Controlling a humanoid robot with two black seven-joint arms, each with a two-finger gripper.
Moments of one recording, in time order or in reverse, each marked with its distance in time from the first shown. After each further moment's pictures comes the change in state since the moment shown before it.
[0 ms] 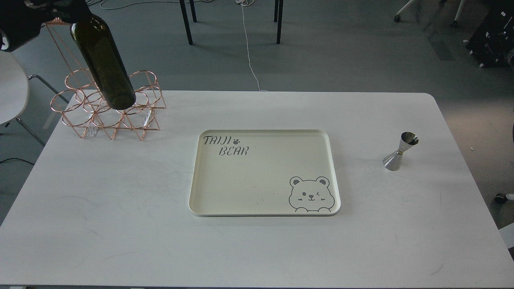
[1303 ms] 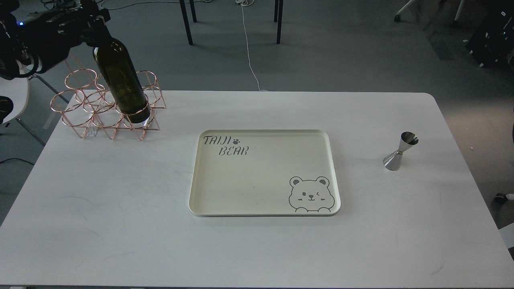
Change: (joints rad) left arm 0.009 -0.097 0.106 0.101 -0.011 0.065 0.006; right arm 0.001 0.000 0.000 0.000 0.000 0.003 0.000
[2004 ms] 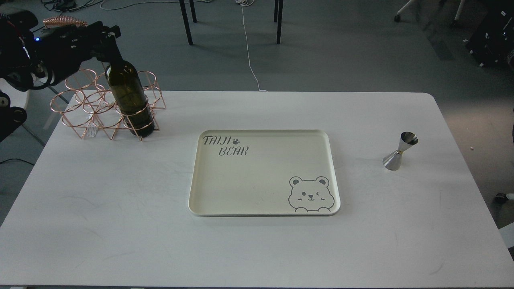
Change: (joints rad) left arm 0.001 -0.021 0.060 0.019 -0.006 0.015 -0.005; right arm -0.001 0.000 0.000 0.000 0.000 0.000 0.000
